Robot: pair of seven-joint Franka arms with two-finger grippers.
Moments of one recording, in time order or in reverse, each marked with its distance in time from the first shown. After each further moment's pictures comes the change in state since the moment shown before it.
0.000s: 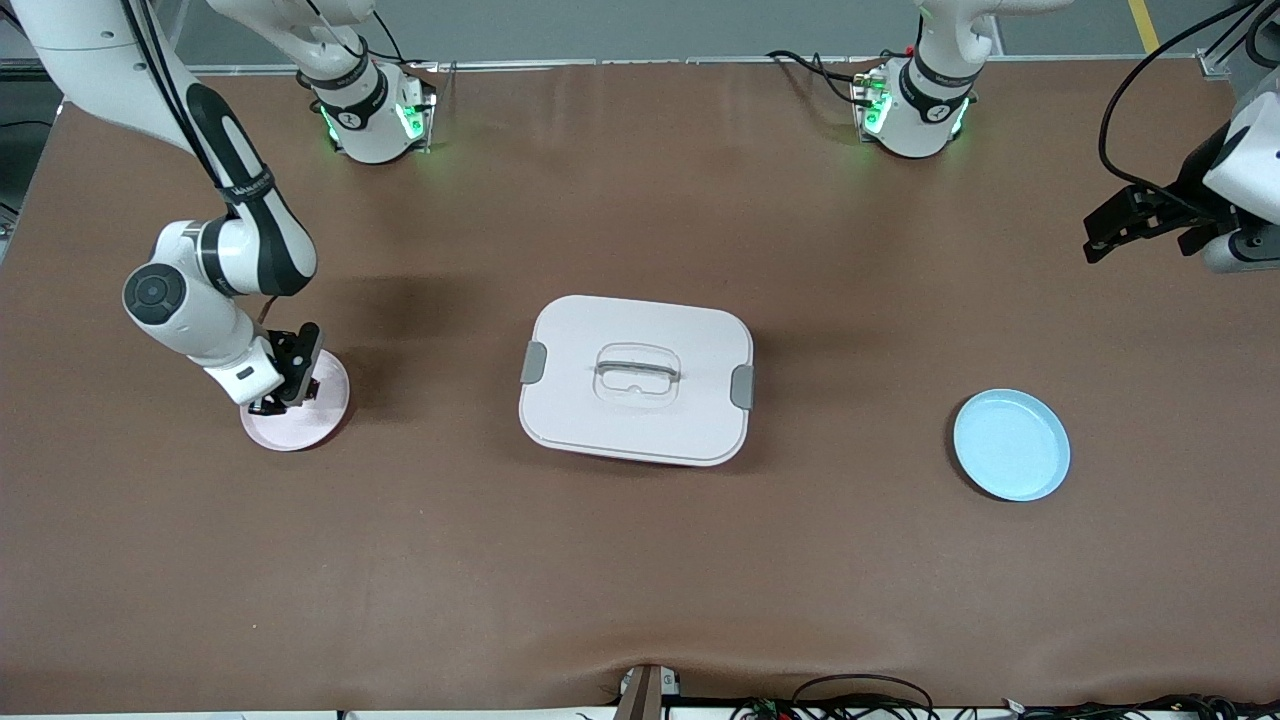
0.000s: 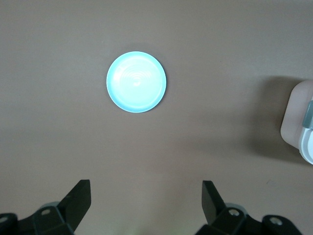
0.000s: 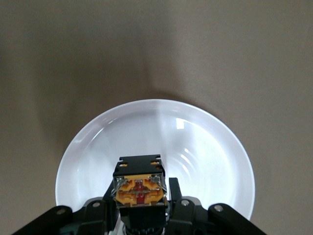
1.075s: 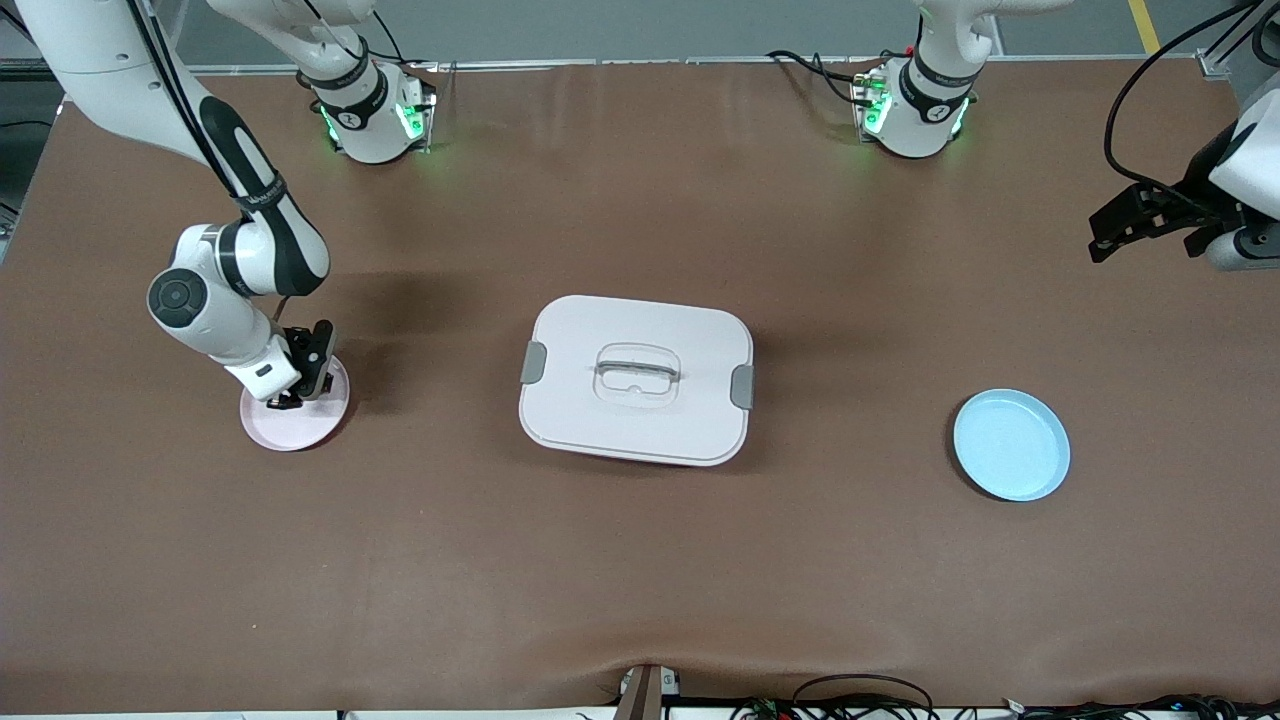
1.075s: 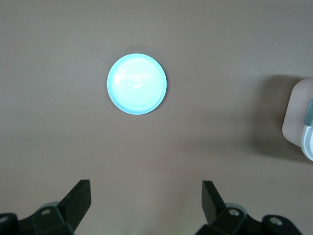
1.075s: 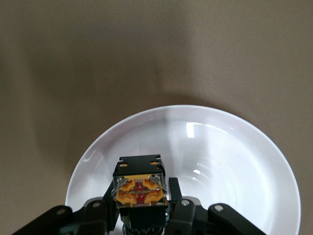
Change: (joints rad) left arm 0.002 -0.002 0.006 -0.003 0.000 0.010 0.028; right arm 0.000 0.031 0.003 -0.025 0.000 0.028 -0.001
